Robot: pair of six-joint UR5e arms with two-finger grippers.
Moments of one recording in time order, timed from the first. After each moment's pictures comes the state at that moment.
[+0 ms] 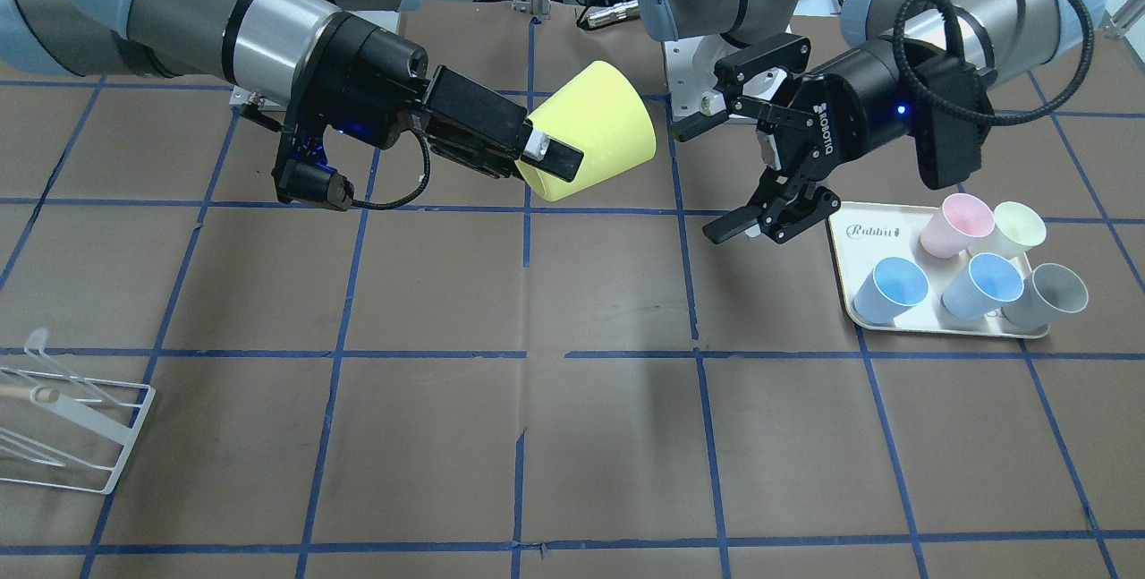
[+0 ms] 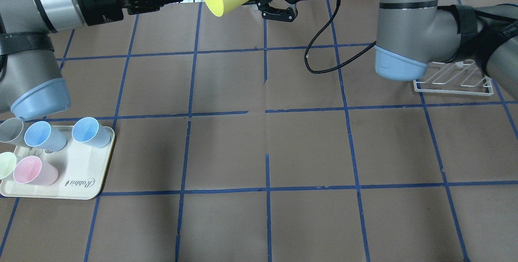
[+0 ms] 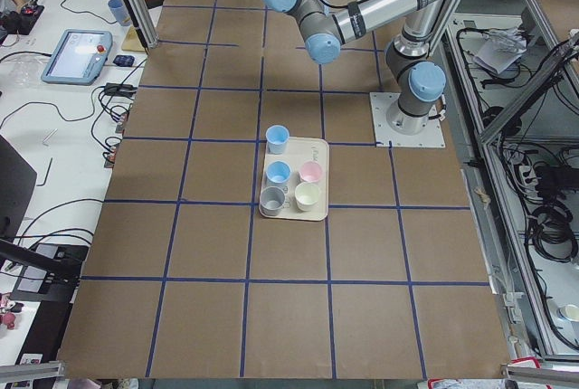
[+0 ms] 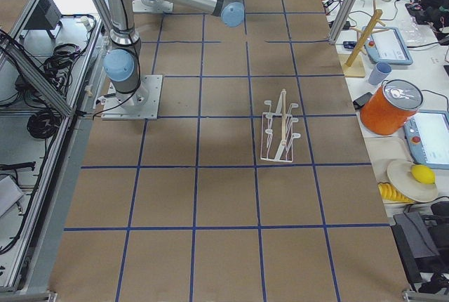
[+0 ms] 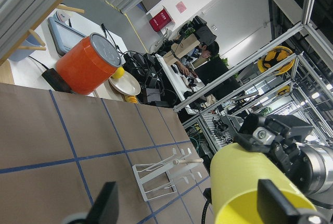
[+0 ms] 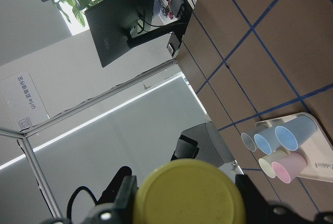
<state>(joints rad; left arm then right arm) -1.33 -1.63 -1.90 -0.57 0.30 -0.03 1.62 -1.37 1.72 -2.79 -0.43 1.35</state>
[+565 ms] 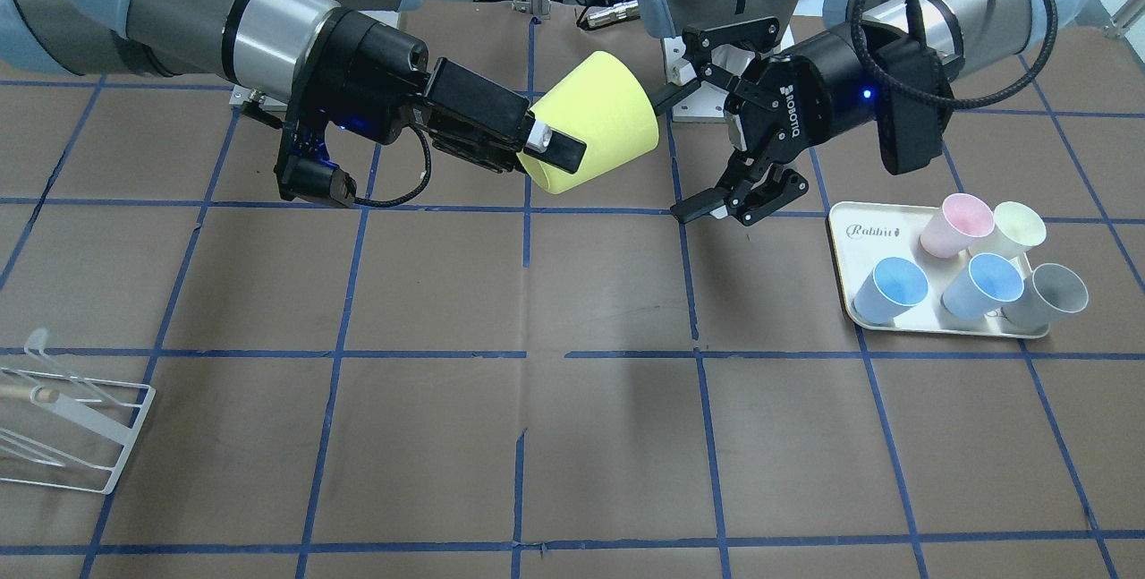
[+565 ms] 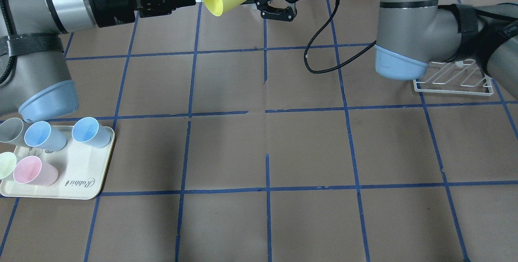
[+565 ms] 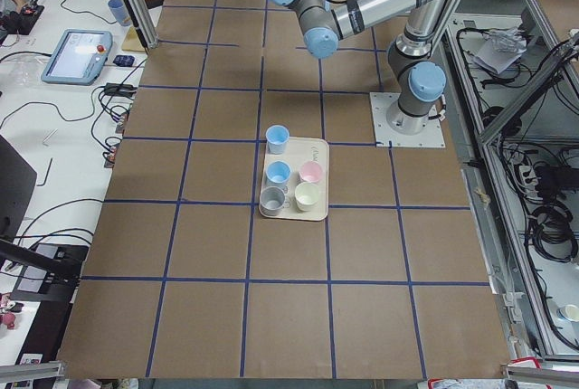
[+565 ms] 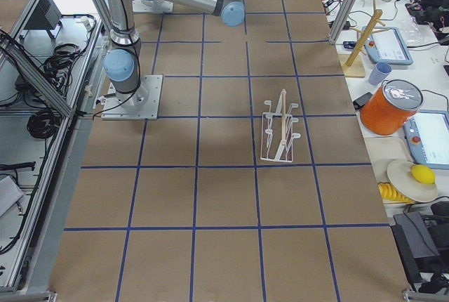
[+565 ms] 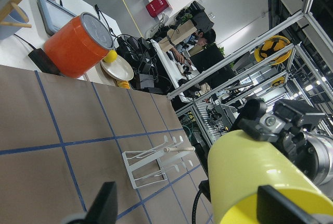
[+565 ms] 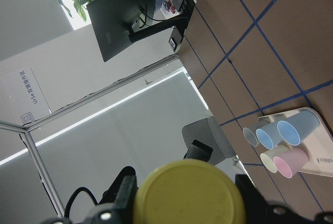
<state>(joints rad) -1.36 -1.61 -1.91 -0.57 0.30 -0.08 1.62 -1.37 1.72 -2.79 -0.42 1.35</state>
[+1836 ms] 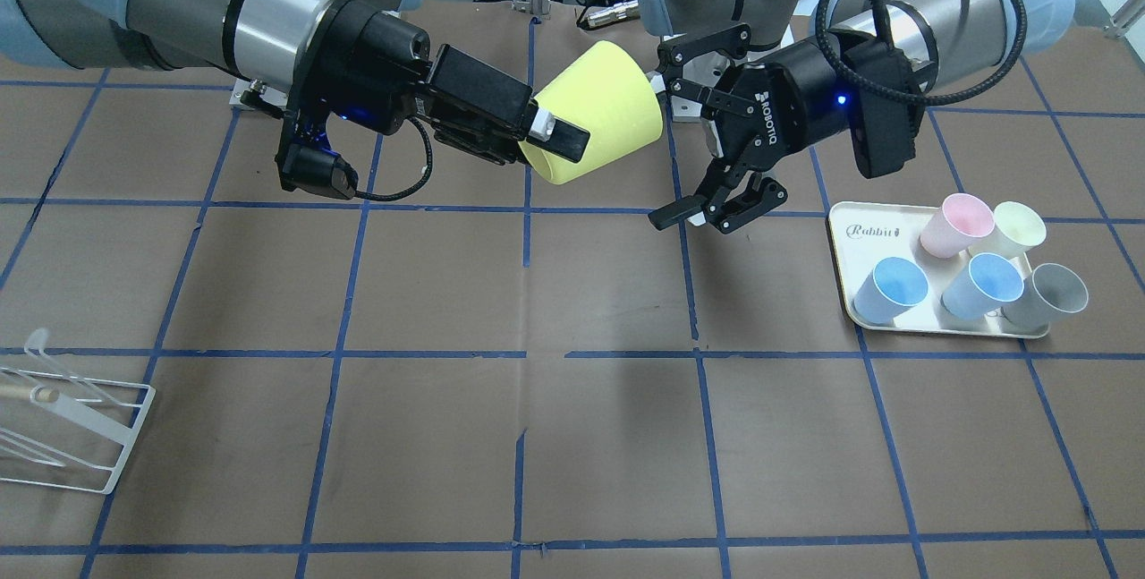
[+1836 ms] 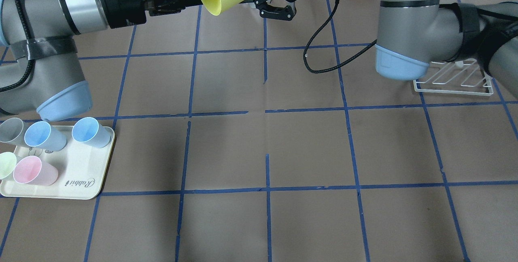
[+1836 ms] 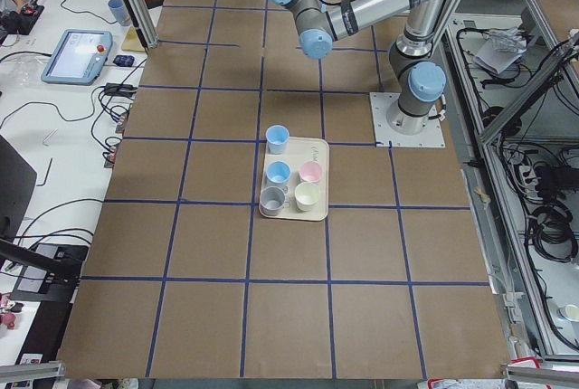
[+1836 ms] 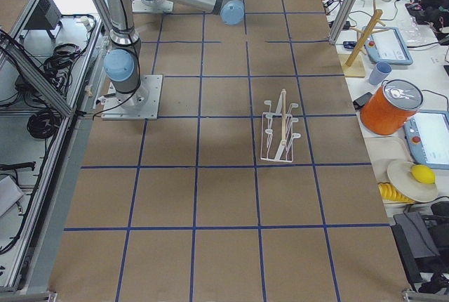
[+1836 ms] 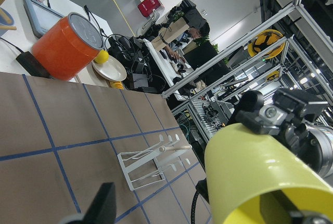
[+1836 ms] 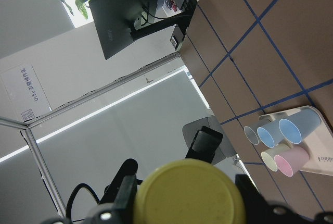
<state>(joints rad) -1.40 -1.66 -1.91 -0.44 0.30 -0.08 1.62 -1.38 1.72 -2.79 -0.42 1.35</state>
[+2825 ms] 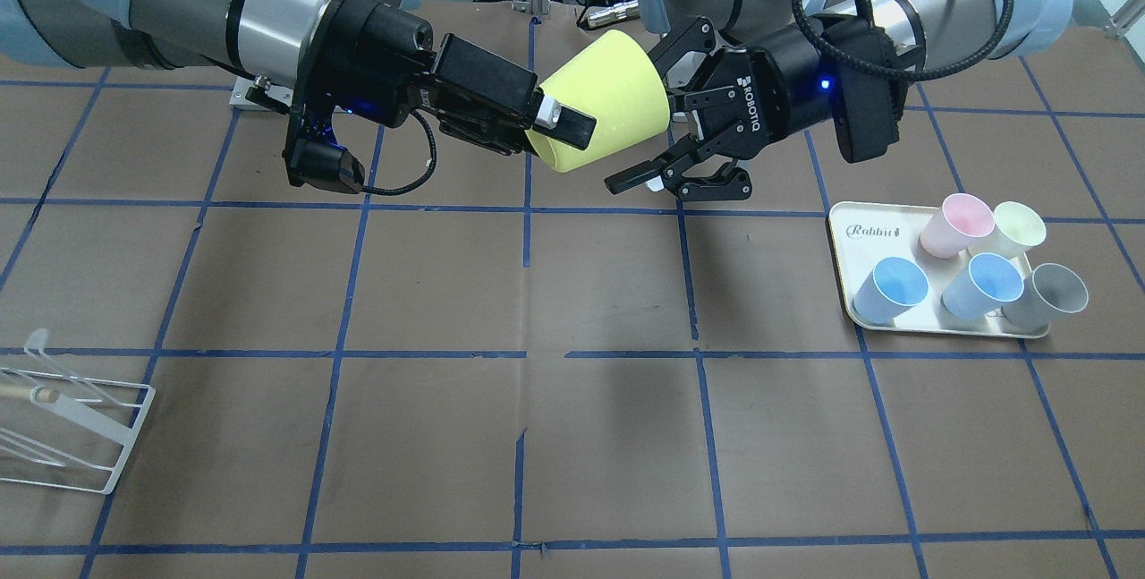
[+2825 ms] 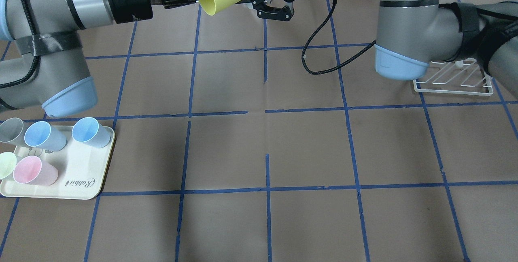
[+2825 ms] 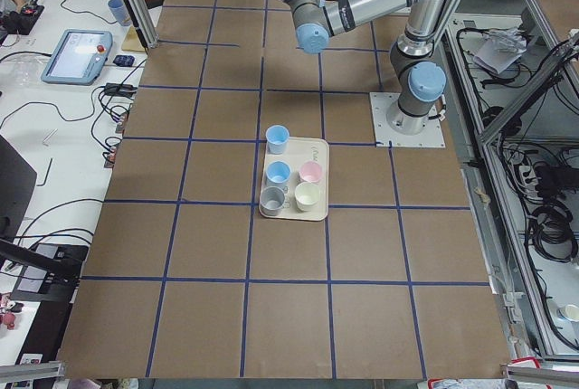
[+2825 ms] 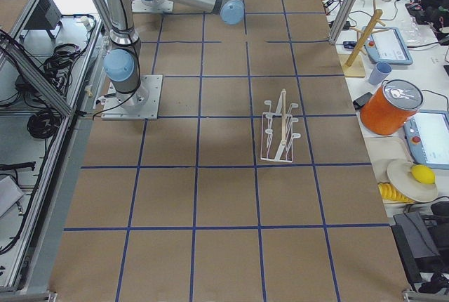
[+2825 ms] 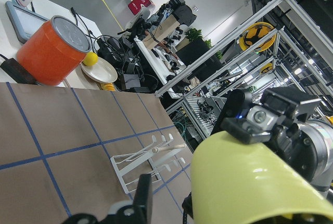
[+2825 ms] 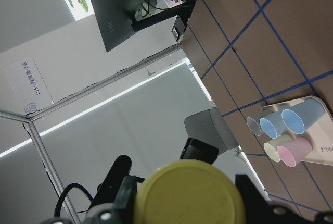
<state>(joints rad) -1.42 -1.66 -1.88 -0.42 0.30 -0.10 1.62 -1.38 1.72 -2.79 -0.39 1.36</state>
